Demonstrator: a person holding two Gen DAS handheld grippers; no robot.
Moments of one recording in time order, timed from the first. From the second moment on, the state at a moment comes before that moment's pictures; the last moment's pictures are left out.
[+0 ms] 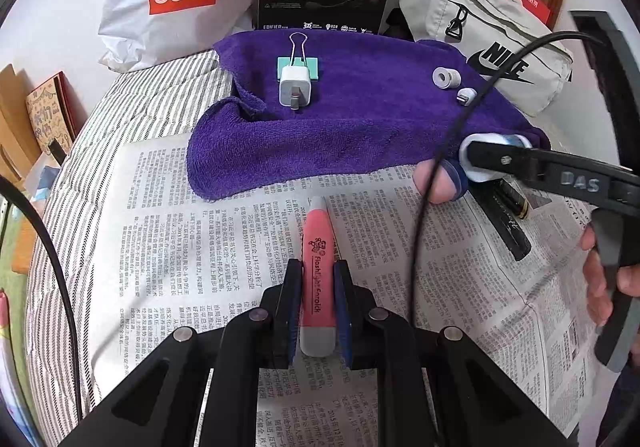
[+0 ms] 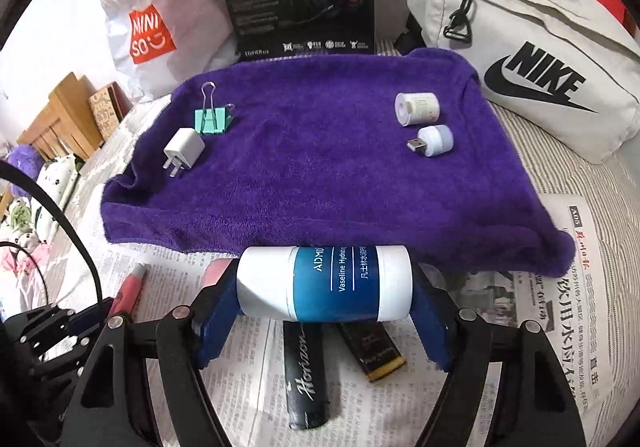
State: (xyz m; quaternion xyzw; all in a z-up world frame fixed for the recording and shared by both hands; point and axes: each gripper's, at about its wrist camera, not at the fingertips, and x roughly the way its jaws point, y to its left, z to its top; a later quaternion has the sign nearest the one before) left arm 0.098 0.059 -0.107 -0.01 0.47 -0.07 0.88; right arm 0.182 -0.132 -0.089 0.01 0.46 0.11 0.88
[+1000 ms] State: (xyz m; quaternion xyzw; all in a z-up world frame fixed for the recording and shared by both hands) left arm 0.107 0.050 -0.108 0.01 0.48 -0.04 0.88; right arm 0.126 -0.223 -0.110 0.00 0.49 0.09 0.87
